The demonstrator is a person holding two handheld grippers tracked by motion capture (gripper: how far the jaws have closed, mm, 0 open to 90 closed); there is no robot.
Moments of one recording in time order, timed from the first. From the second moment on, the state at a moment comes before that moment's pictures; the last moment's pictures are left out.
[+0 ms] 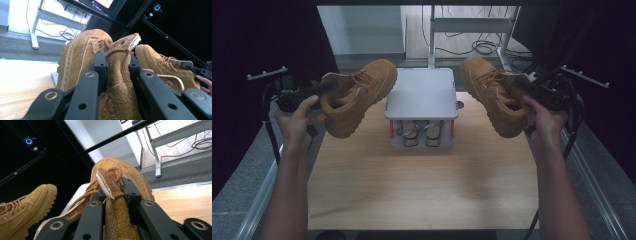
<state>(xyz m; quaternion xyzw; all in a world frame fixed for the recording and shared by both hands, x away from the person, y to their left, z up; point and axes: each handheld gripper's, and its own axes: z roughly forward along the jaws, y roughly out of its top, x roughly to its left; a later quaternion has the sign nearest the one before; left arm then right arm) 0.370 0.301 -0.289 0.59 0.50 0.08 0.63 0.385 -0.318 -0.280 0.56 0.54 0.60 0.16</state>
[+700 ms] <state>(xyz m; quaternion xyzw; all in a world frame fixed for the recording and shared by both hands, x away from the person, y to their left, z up) 0.424 0.254 -0.272 0.57 0.53 0.07 0.63 0.431 -0.265 -0.263 0.59 0.53 0.59 0.14</state>
